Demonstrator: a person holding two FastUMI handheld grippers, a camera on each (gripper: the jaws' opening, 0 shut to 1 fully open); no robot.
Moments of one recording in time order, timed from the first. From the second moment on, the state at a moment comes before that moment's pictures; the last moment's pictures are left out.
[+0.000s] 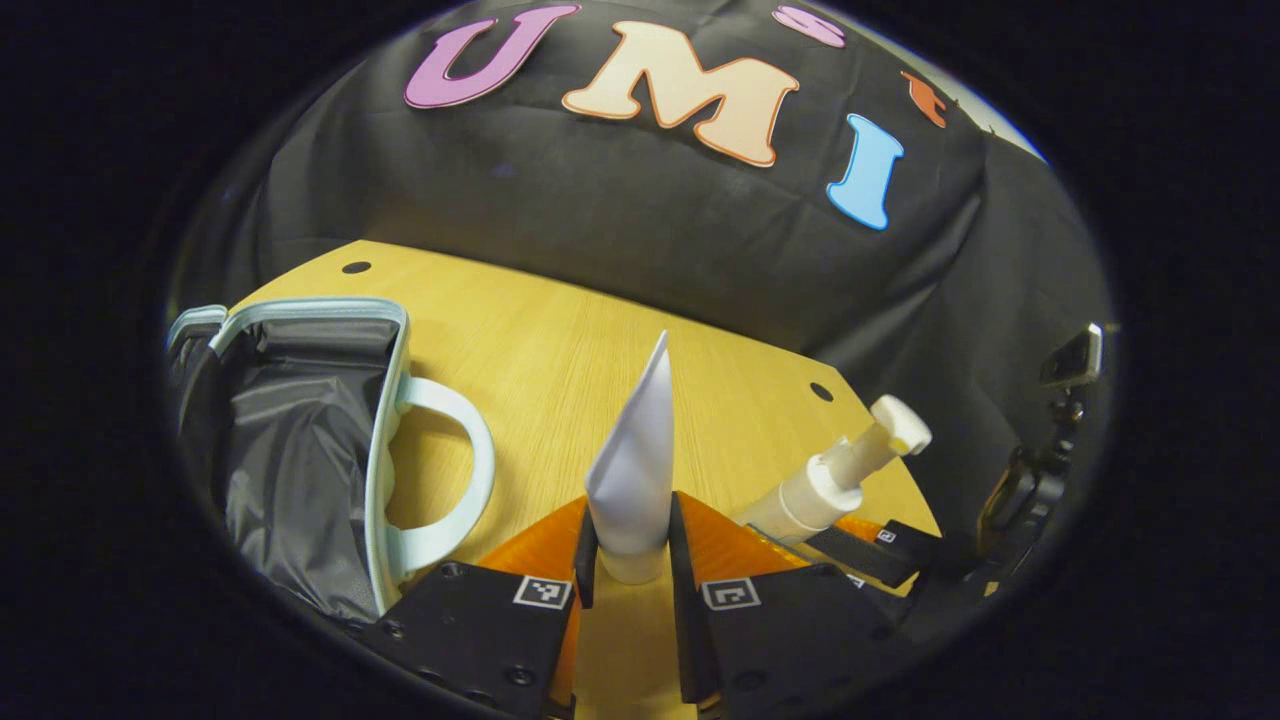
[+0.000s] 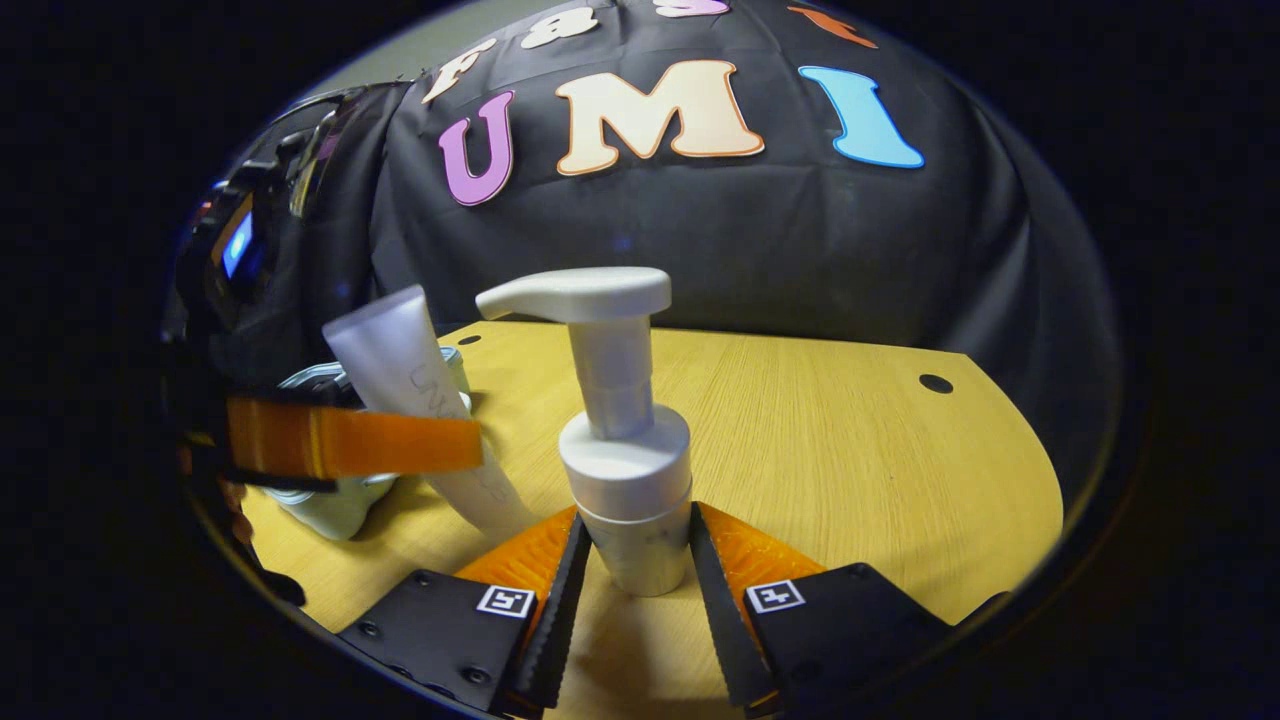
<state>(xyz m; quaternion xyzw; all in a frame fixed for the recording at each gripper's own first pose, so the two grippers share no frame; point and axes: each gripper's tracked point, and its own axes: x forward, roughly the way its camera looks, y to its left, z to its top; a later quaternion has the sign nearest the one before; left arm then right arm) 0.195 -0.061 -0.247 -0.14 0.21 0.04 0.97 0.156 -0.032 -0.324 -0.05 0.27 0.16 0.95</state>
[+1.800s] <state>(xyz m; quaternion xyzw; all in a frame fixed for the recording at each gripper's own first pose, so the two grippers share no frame) 0.063 0.173 -0.236 -0.24 0.41 -0.07 0.88 0.066 0.253 -0.294 -0.01 0.40 0.15 0.91</state>
